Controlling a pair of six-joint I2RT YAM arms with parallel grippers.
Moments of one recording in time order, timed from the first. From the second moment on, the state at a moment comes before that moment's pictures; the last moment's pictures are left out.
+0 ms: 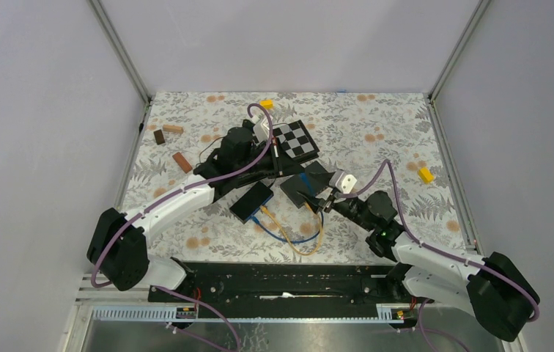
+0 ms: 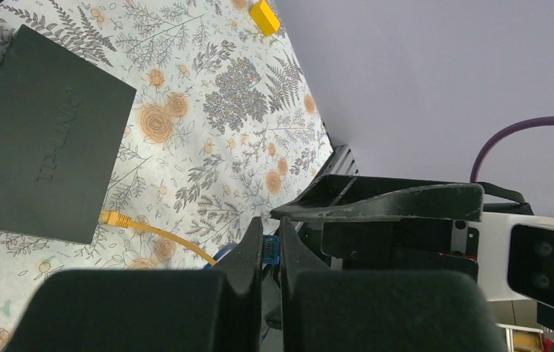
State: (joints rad) left arm -0.65 1.39 1.00 0.07 0.50 -0.83; right arm 0.74 0.98 0.31 0.82 -0.24 -0.16
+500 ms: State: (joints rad) left arm -0.65 1.39 1.00 0.07 0.51 -0.84; right arm 0.74 1.08 0.30 0.94 -0.22 -0.08
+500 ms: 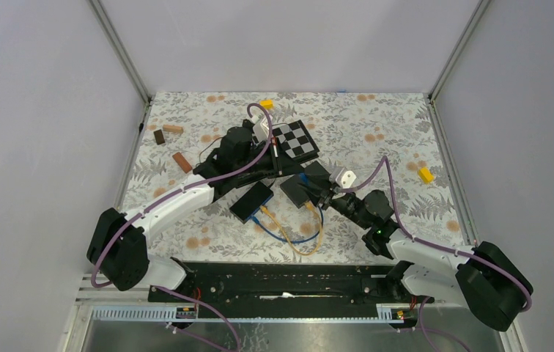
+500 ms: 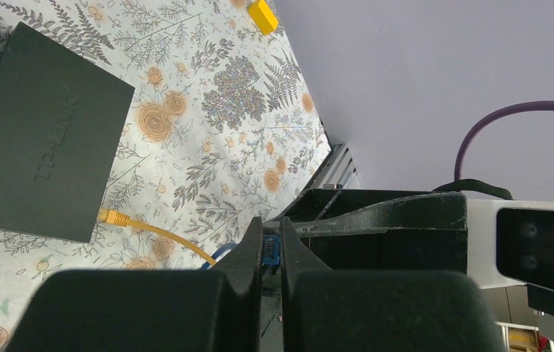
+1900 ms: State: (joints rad) left arm -0.50 1.29 0.87 0.26 0.51 -0.63; right arm 0.74 0.79 0.30 0.39 0.15 0.10
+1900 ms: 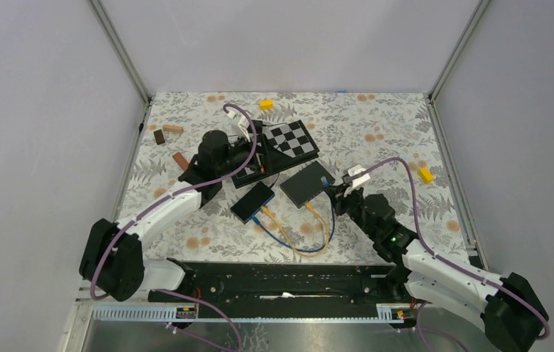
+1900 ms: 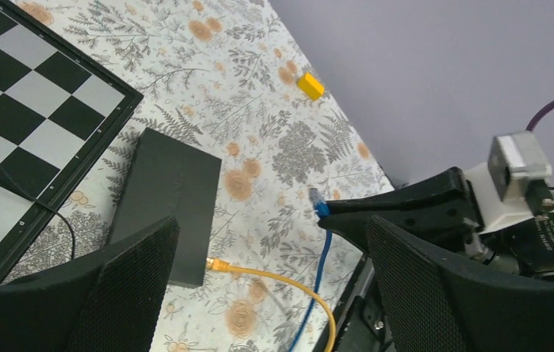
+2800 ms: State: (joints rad) left arm -0.60 1.83 0.96 0.47 0.46 -0.39; right arm 0.74 1.29 0.19 0.66 0.07 0.02
